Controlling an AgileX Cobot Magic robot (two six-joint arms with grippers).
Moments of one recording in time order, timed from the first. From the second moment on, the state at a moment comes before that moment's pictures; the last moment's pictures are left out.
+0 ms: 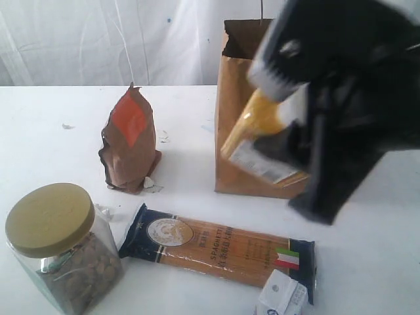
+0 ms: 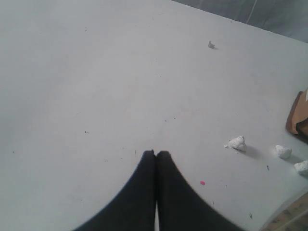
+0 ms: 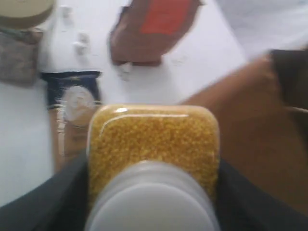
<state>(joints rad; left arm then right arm) 0.04 0.06 0.02 0.27 0.37 -0.55 0.89 0.98 -1.01 -0.31 0.76 -0.16</state>
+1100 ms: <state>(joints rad) 0.04 0.06 0.02 0.27 0.37 -0.55 0.87 1.02 -1.31 -1.10 0.94 0.74</state>
